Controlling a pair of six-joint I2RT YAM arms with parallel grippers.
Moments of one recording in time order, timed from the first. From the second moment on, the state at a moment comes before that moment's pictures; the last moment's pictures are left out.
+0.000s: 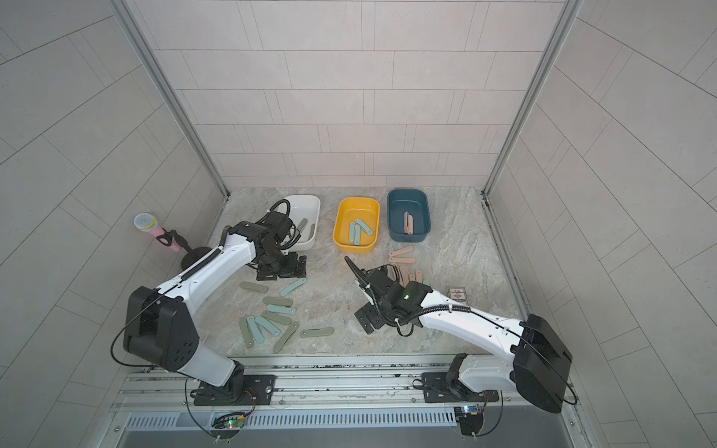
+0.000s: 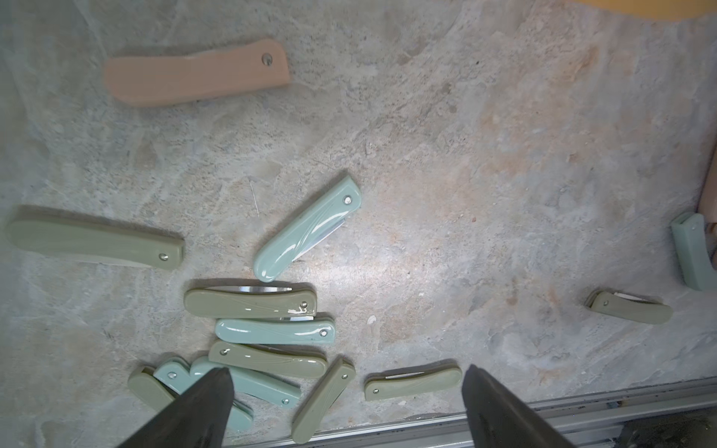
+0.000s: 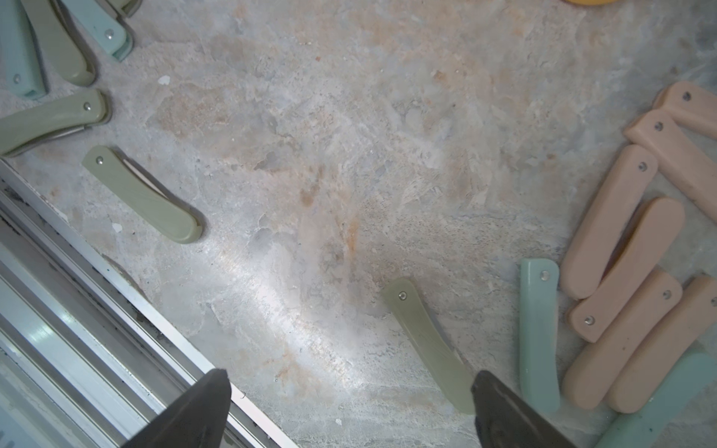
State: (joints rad) left arm -0.34 1.52 1.23 -1.11 0.12 -0.38; right arm 0.93 1.24 0.83 -0.67 0.08 0.25
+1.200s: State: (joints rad) left arm -0.22 1.41 1.05 -1.02 0.19 -0.44; right arm 1.29 1.68 1.01 -0.53 0.26 0.15
